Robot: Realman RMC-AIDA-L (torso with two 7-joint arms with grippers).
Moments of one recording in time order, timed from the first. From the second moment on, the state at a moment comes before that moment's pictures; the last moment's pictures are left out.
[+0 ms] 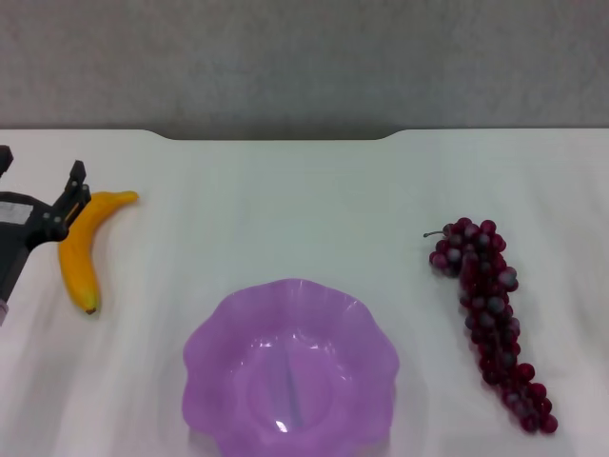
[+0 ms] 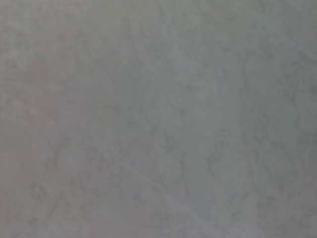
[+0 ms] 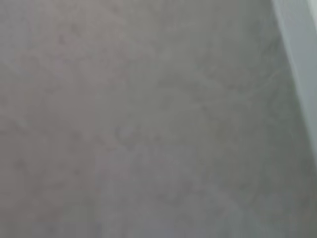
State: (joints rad) left arm -0.39 -2.04 -1.10 -0.23 2.56 1.18 -0.01; right arm 0.48 2.01 0.22 0.20 -1.48 -1.29 0.21
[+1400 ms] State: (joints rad) left arm -0.40 -2.04 -1.09 -0.23 2.56 1.18 -0.01; right arm 0.63 2.00 0.17 0.14 -1.98 -0.69 0.45
